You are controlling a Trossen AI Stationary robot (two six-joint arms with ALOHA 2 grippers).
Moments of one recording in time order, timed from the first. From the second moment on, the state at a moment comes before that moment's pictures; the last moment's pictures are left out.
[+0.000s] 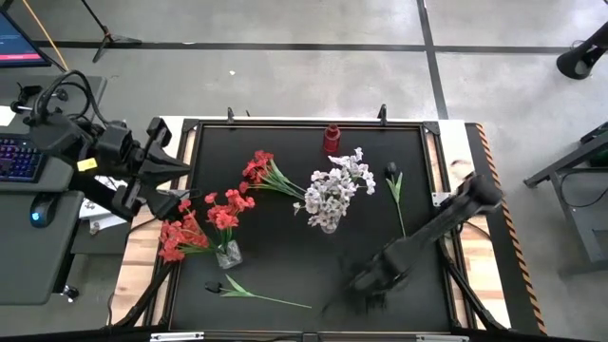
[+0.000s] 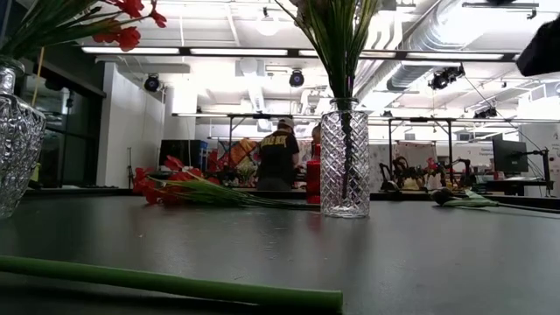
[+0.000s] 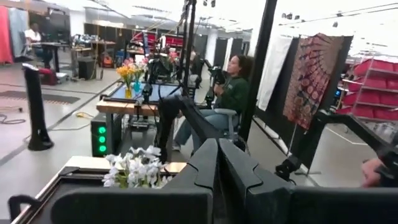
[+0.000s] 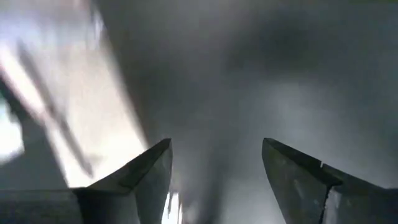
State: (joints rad) left arm -0.68 0.92 1.60 -0.62 -0.60 -0.10; right arm 0.61 1.80 1.35 -0.93 -0.31 0.88
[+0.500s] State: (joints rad) left arm -0.68 0.99 1.60 -0.57 -1.03 0.00; right arm 0.17 1.02 0.61 -0.53 0.21 0.96
